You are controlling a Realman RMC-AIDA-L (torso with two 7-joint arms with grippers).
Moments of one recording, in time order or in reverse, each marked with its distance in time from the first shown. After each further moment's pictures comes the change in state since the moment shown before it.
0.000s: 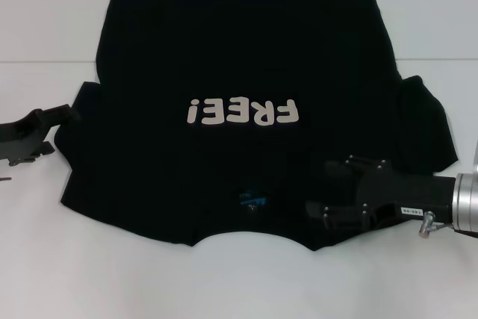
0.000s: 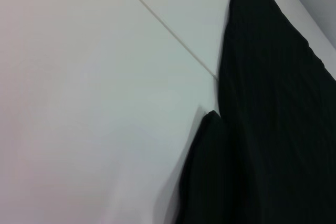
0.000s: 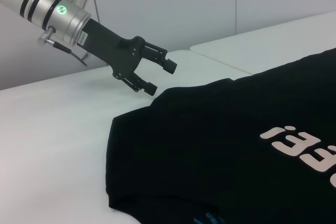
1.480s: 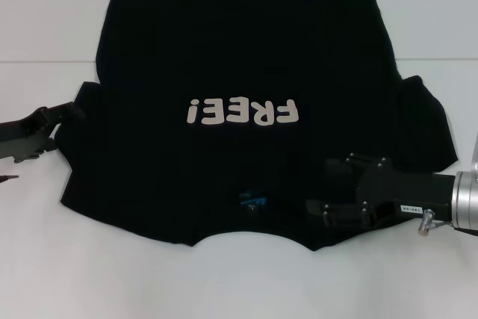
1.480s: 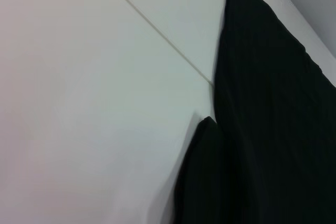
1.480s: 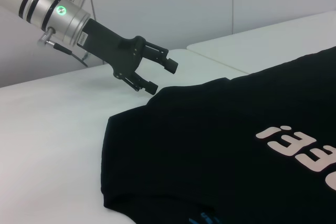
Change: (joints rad) left arm -0.008 -0.023 -0.006 0.001 -0.013 -0.043 0.030; right arm 0.003 0.000 0.000 -0.001 0.000 0.011 0.000
